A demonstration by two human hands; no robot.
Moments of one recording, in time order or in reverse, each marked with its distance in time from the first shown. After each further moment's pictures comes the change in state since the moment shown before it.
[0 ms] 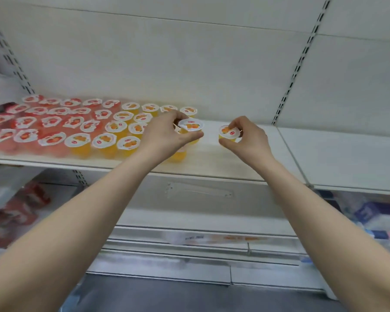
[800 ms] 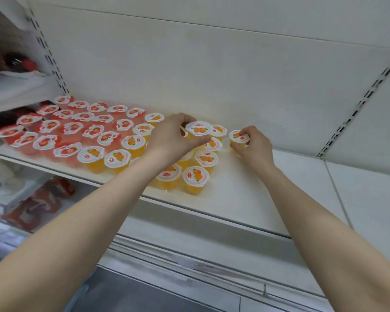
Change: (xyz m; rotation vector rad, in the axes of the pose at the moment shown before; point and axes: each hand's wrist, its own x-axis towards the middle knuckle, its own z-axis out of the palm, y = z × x) left_hand 0.069 -0.033 -0.004 0.056 0.099 -0.115; right_hand 0.127 0.031 0.085 0.038 -0.093 -0.010
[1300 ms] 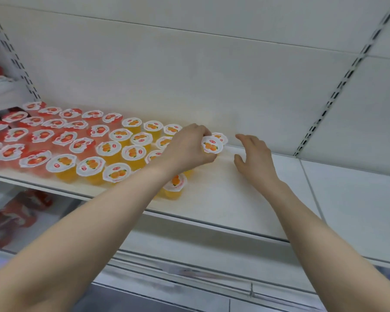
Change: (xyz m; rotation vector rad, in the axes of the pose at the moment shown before) left_hand 0.025 0.027 0.071 0.217 -0.179 0.249; right_hand -0.029 0.032 -0.041 -0.337 0.002 -0.186
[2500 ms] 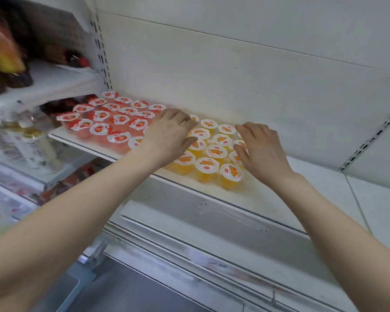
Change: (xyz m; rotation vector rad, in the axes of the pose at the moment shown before) left_hand -0.102 -0.110 -0.112 0.565 0.246 0.158; right_hand -0.005 -0.144 -0.014 -0.288 0.042 -0.439
